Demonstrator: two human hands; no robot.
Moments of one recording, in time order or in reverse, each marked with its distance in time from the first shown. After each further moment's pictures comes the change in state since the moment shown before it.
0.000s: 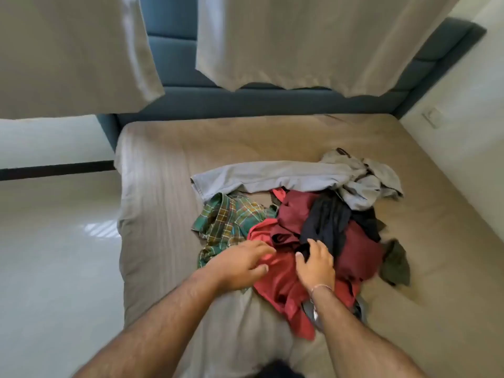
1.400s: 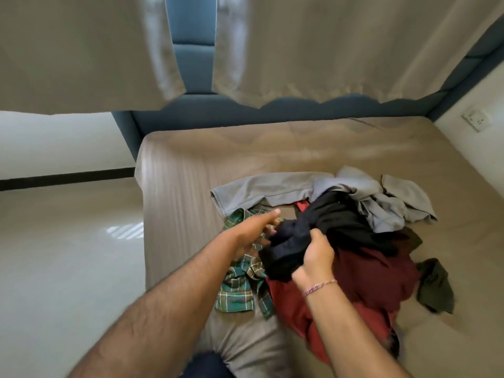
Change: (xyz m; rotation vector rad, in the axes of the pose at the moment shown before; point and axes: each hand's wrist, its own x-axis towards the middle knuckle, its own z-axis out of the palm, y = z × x) left_hand 0.087 -0.076 -0.067 -1.076 -0.054 -0.637; right_hand 0.005 -0.183 -0.041 1.673 -0.096 0.542
